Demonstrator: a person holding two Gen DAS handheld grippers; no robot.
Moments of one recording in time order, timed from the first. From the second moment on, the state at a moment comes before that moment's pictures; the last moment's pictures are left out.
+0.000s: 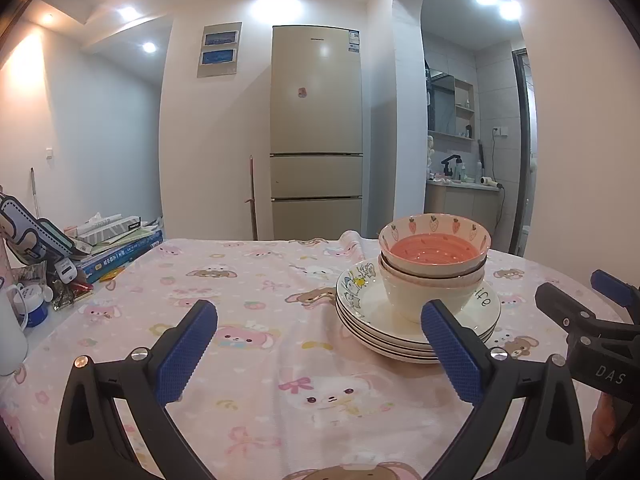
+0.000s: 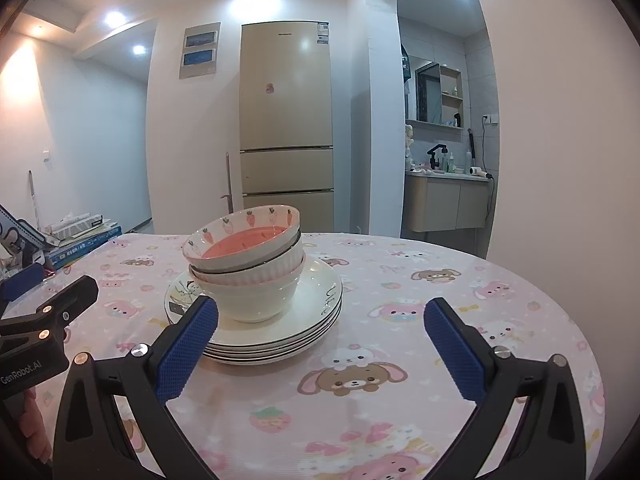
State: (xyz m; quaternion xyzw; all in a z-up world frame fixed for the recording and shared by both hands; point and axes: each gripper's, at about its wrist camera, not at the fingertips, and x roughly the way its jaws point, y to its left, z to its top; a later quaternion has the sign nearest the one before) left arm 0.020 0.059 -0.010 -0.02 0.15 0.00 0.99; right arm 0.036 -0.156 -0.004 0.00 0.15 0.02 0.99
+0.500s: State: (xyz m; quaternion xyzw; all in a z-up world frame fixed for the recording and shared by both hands) left arm 0.019 0.058 -0.009 -0.02 0.15 0.00 0.99; right arm 0.038 -0.152 -0.005 0.00 0.15 0.03 0.99
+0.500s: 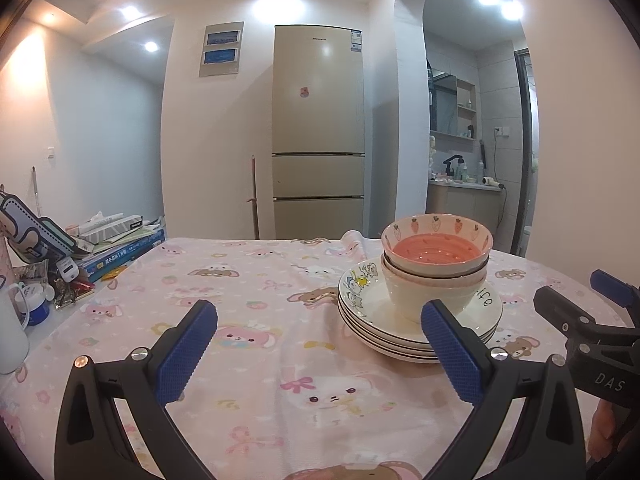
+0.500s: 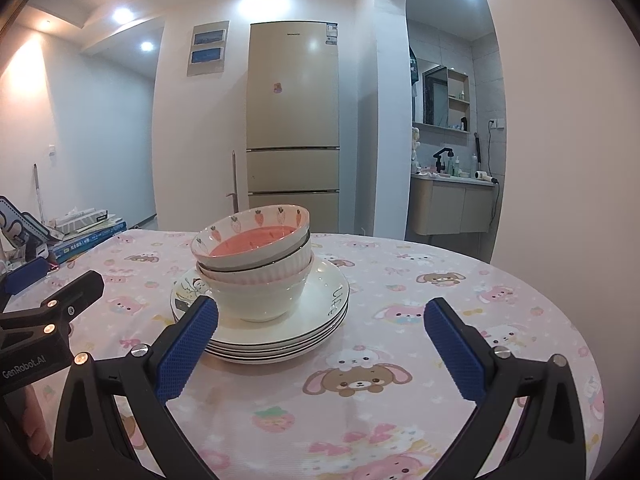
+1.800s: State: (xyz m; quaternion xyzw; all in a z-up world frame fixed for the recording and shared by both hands) left arm 0.019 0.059 -0.009 -0.02 0.15 0.00 0.99; right arm 0.040 -0.150 -0.007 0.00 0.15 0.03 0.99
